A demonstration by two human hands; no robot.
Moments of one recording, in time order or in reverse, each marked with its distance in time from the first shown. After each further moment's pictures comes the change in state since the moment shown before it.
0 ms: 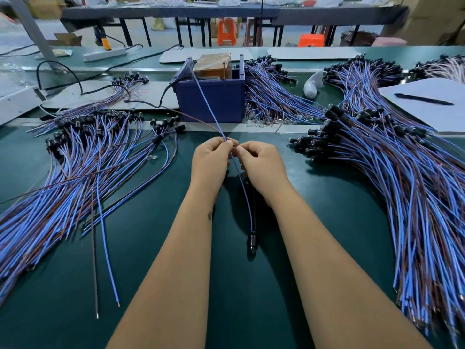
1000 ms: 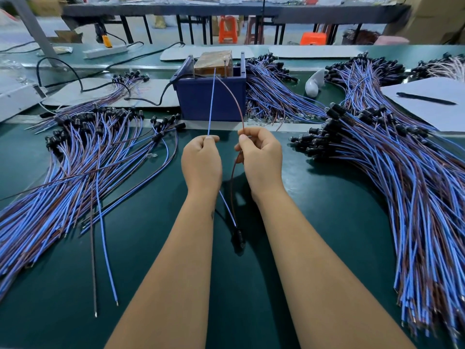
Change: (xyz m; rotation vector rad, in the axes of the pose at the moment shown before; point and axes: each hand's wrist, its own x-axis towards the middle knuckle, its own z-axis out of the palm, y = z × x) left_hand -0.006 0.005 -0.001 0.111 0.295 -0.007; right_hand -0.003 -0.010 0.016 0.398 0.209 0.006
